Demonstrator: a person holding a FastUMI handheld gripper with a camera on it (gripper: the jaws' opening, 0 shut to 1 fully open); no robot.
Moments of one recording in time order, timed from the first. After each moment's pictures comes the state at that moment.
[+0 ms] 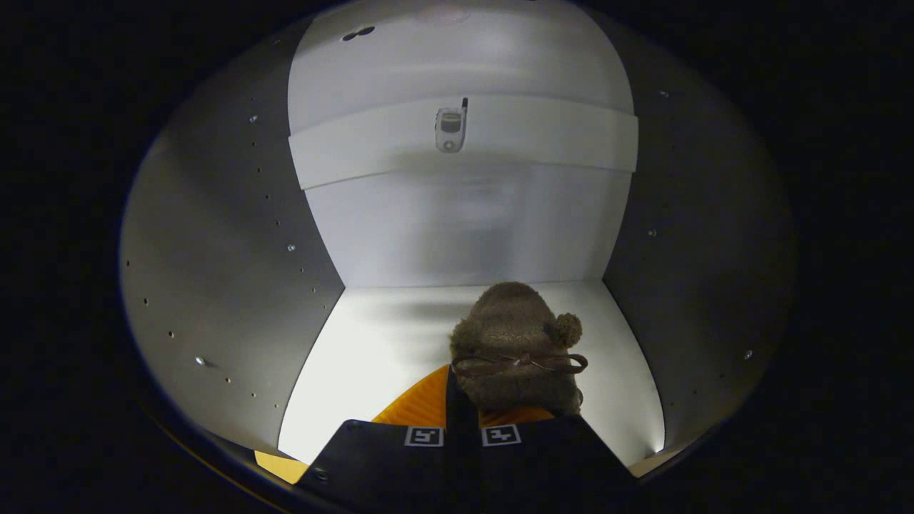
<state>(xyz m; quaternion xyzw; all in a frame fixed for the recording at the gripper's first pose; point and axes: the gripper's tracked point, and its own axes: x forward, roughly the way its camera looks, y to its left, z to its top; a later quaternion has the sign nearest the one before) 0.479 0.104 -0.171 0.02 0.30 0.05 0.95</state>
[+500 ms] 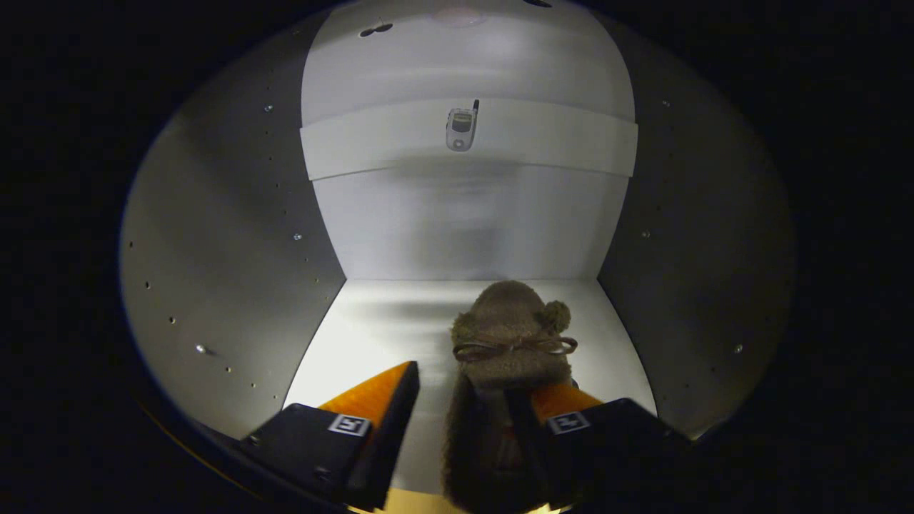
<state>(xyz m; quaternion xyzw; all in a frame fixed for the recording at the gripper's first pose) 0.451 0.107 -0.156 0.02 0.30 0.04 0.95</state>
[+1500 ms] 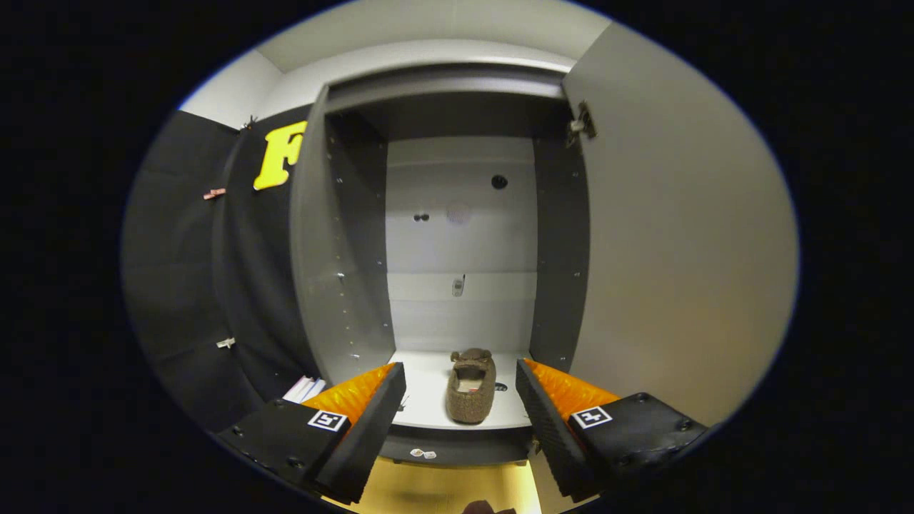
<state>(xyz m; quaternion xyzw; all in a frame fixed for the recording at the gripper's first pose) 0.195 0.065 0.044 0.02 0.03 0.05 1.00</state>
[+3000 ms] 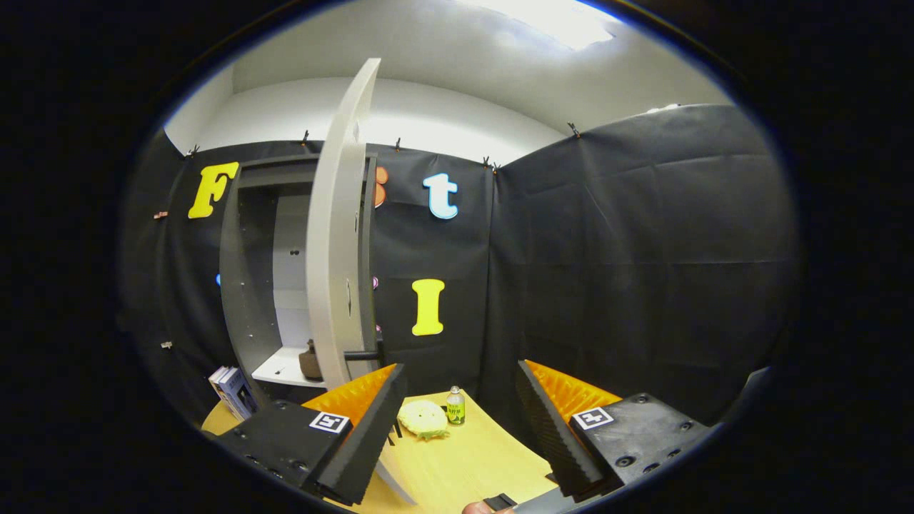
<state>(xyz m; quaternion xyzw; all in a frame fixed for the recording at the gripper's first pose) -0.009 -0.212 0.032 0.02 -0.02 -0.15 0.99</state>
